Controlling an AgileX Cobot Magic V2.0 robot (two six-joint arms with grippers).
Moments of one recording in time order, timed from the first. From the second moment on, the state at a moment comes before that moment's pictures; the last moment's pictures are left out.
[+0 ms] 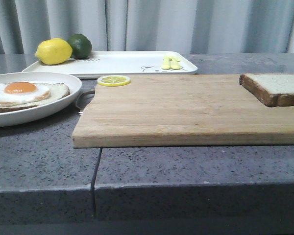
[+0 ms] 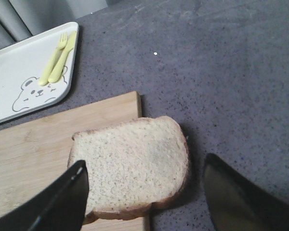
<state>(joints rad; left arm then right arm) -0.05 0.71 -0.87 -0.26 0.98 -0.04 -0.43 0.90 -0.57 1.13 0.56 -0.88</state>
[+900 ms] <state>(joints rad) -0.05 0.71 -0.87 -0.26 0.98 -0.04 -0.44 1.17 -0.50 1.47 0.51 -1.14</state>
